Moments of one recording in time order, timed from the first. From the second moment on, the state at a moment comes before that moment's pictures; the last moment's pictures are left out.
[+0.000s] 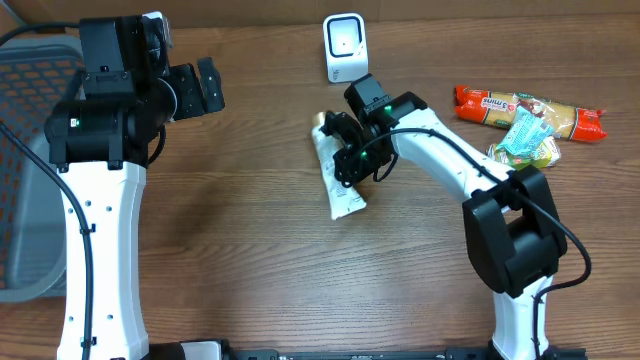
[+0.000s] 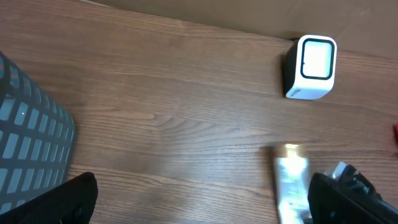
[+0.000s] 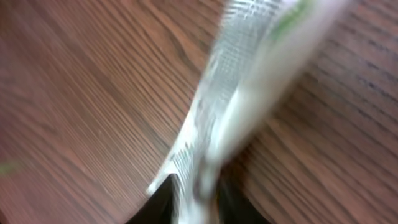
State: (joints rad) left arm 0.03 1.51 1.78 -1.08 0.01 -0.18; right arm 0.53 2.11 1.63 -0.89 -0.40 -0.15
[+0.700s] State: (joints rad) left arm 0.03 1.51 1.78 -1.08 0.01 -0.18; right arm 0.50 2.20 1.64 -0.83 -0.41 0.13
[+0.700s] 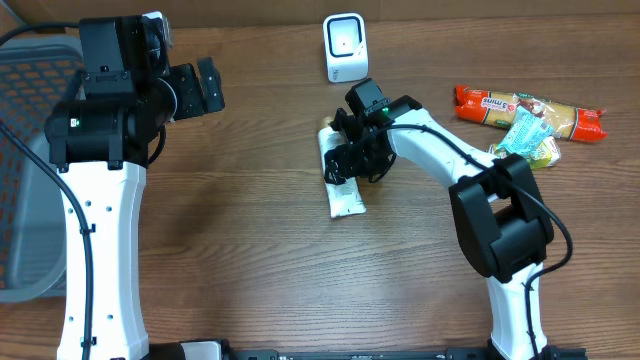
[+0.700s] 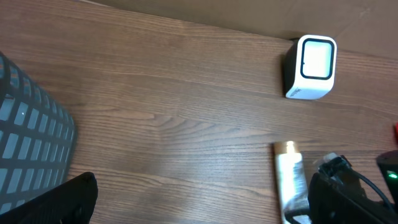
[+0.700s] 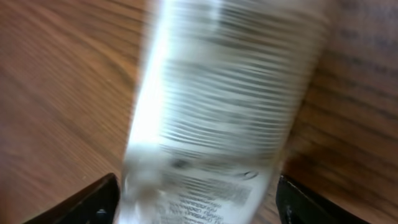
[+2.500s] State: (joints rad) left arm 0.03 1.51 1.78 -1.08 0.01 -0.18; right arm 0.40 1.85 1.66 -0.90 -0.78 0.01
